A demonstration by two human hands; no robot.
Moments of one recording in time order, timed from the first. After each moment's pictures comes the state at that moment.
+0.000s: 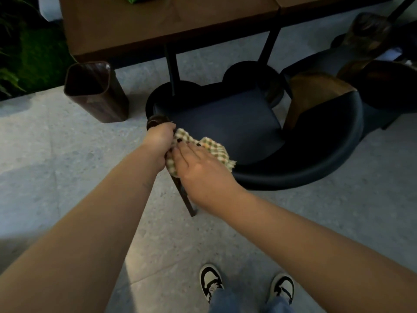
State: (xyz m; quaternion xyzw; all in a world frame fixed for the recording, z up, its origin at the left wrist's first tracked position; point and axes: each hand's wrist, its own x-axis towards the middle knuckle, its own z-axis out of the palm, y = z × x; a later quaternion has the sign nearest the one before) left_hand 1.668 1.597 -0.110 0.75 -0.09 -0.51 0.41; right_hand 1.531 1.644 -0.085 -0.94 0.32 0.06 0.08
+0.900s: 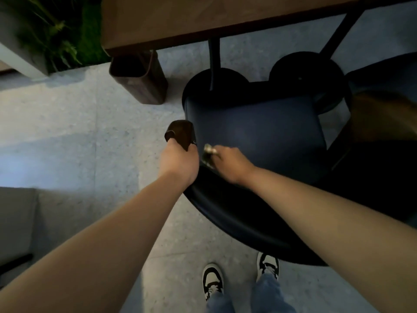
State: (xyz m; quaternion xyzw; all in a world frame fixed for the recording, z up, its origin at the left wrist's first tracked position) left_hand 1.654 1.585 -0.129 0.91 -0.19 -0.30 0.22; right_hand 1.547 1.509 -0.180 -0.79 0.41 0.07 0.46
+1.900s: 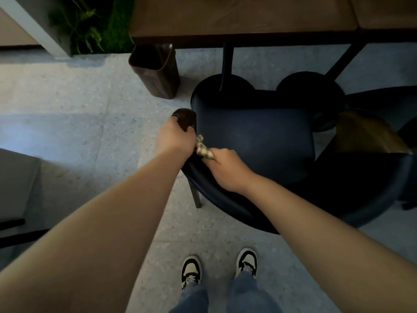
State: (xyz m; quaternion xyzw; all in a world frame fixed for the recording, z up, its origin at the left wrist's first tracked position) left_hand 1.630 1.593 -0.099 0.92 -0.15 -0.23 0.26; right_hand 1.499 1.552 -0.109 -0.81 0.30 0.01 0.51
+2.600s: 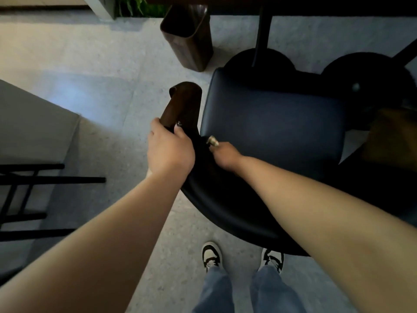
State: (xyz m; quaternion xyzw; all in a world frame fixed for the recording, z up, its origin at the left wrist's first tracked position) left_hand 1.554 1.607 -0.107 0.96 0.00 -0.11 0.25; right_hand 1.502 1.510 -0.207 -0.71 0.35 0.18 0.58
